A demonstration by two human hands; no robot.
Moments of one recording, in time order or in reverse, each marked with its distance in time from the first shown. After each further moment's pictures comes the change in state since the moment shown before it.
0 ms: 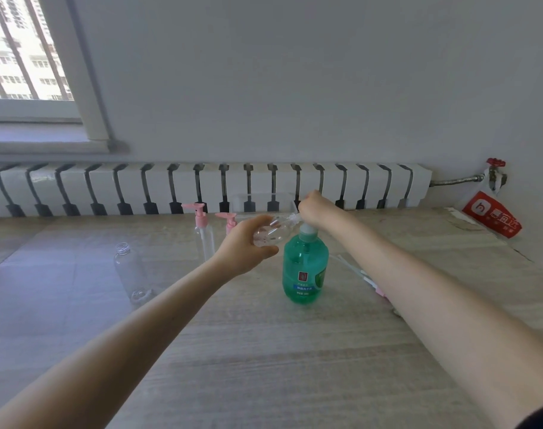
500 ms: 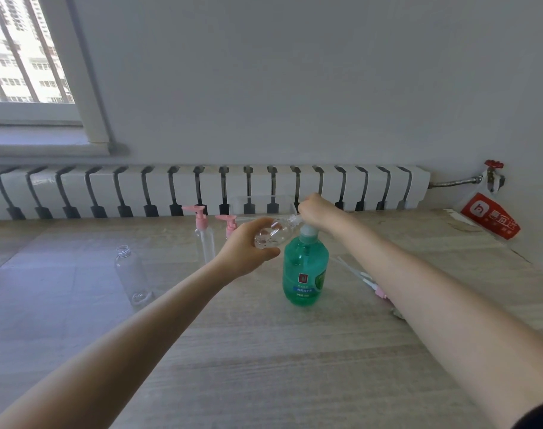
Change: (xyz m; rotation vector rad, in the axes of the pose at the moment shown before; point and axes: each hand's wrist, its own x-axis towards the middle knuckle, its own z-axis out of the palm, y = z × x) left_hand 0.002 -0.001 0.001 -0.019 -0.019 -0.012; right_hand -0.005 0.000 -0.005 -0.085 -0.046 -0.057
